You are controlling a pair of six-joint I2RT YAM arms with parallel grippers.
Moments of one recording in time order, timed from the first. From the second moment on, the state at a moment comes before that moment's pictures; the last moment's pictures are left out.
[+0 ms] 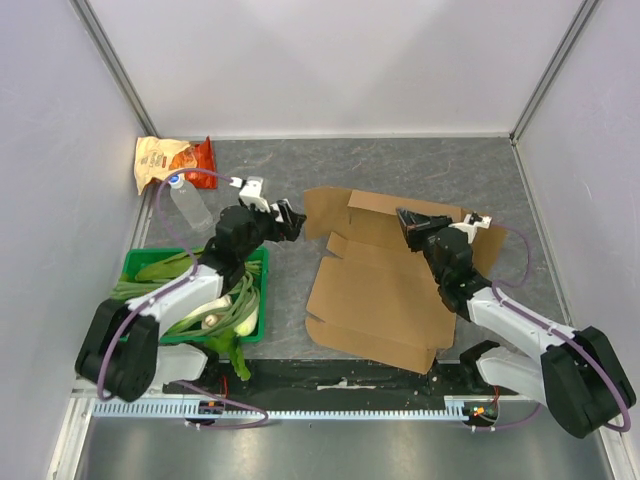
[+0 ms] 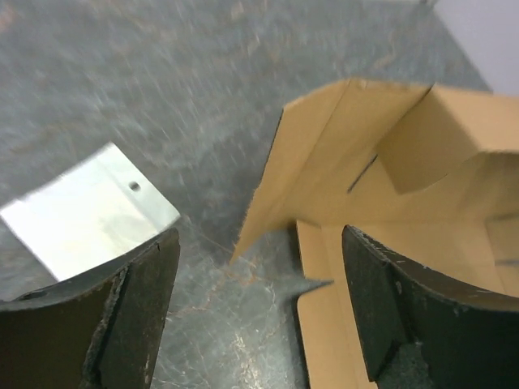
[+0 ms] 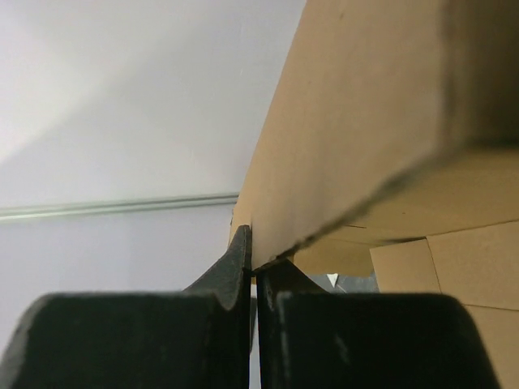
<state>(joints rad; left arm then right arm) -0.43 1.19 0.59 0.45 0.05 -0.33 0.46 1.09 0.41 0.51 0.31 1.52</state>
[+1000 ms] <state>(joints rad) -0.47 1.54 0.82 0.39 0.26 -0.28 0.39 1.20 0.46 0.63 0.17 1.43</state>
